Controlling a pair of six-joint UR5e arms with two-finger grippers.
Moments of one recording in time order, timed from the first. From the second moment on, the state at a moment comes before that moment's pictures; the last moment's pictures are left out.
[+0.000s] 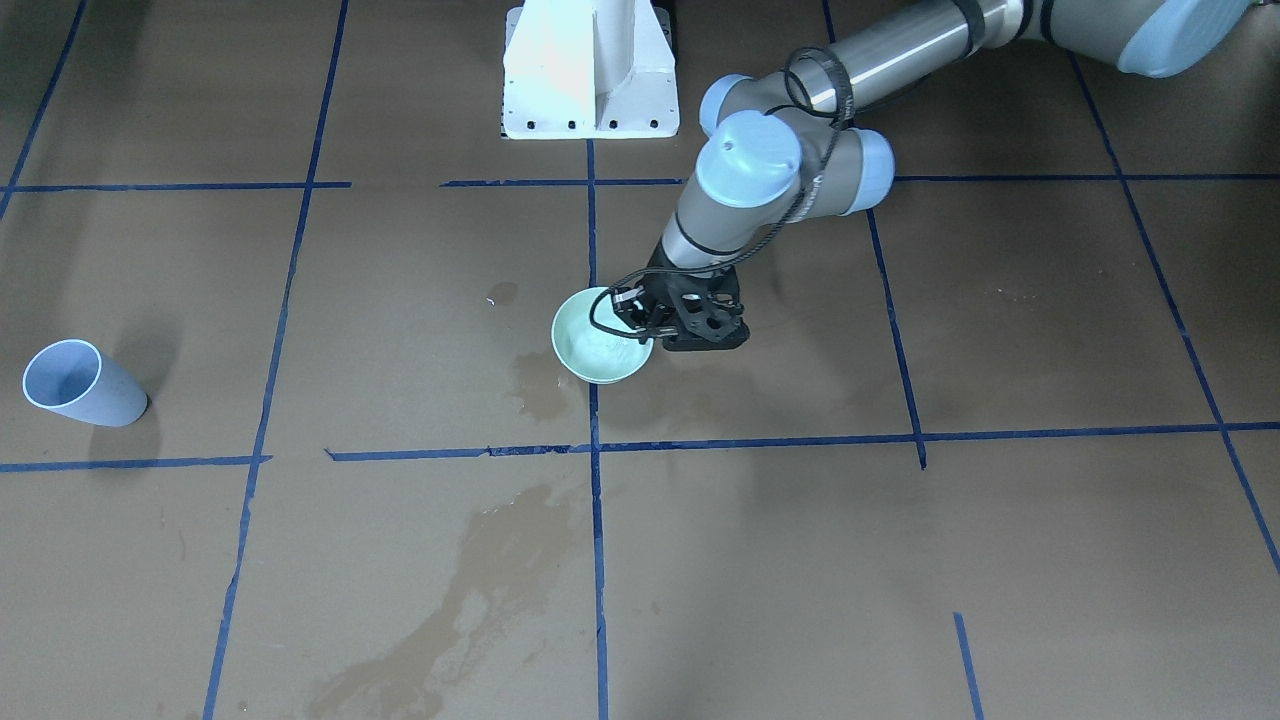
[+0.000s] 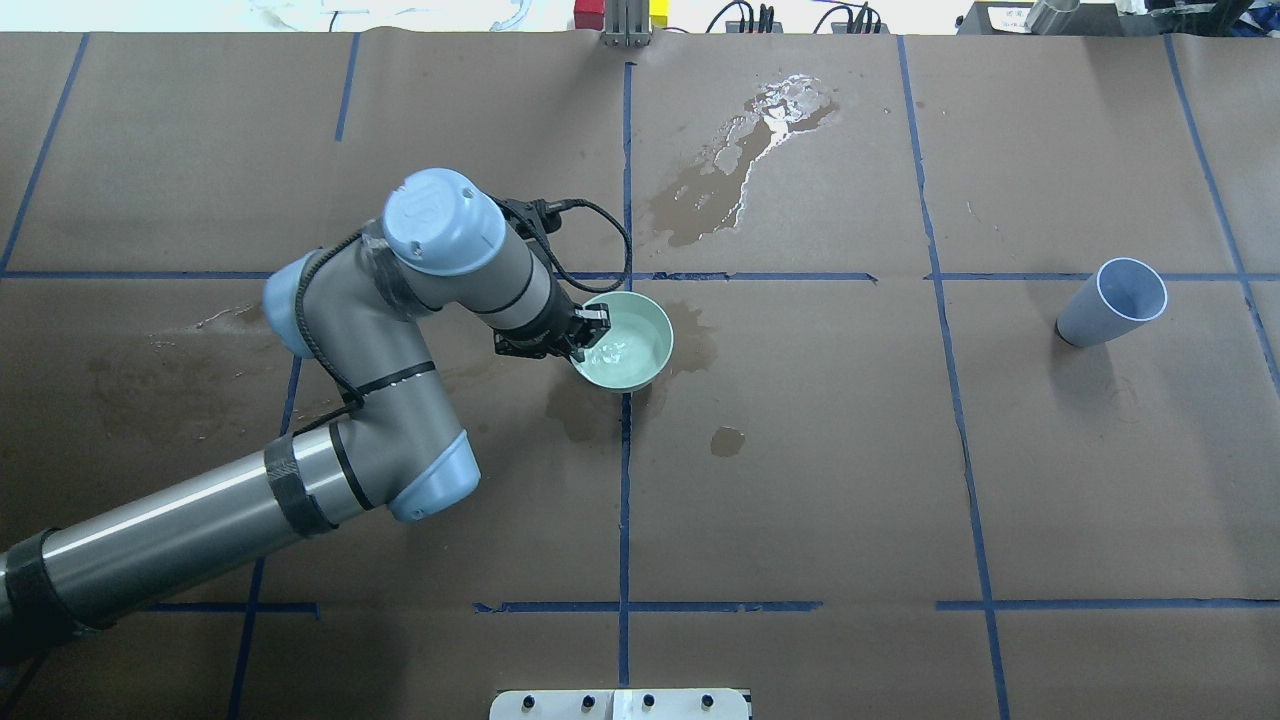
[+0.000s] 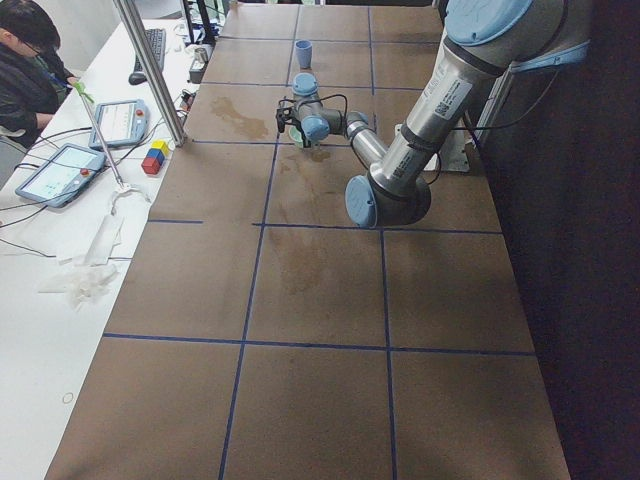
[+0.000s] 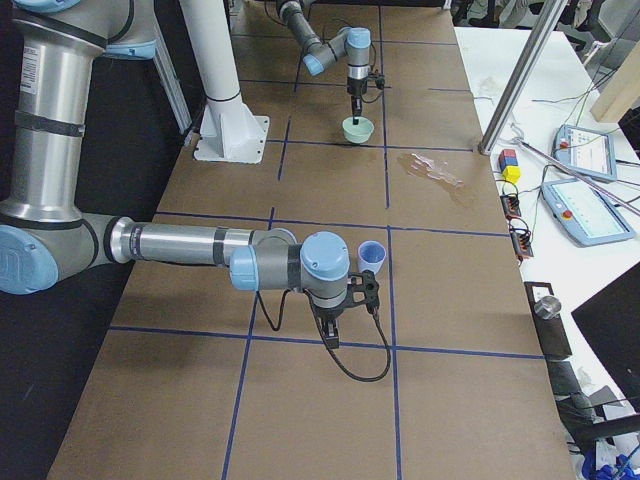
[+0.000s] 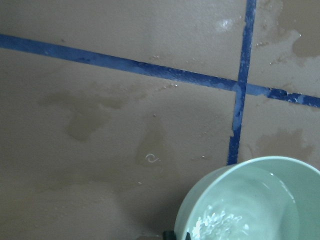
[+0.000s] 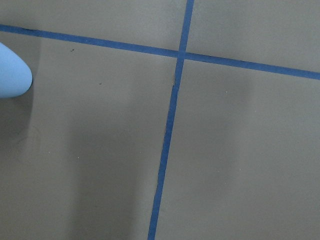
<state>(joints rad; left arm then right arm) -0.57 -2.31 -1.43 -1.96 -1.99 -1.39 1.56 -1.78 1.77 -1.48 2.36 -0.10</state>
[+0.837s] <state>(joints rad) -0.55 -2.31 -1.41 -1.96 -1.95 -1.39 1.56 -1.78 1.76 -1.45 2.36 -0.09</state>
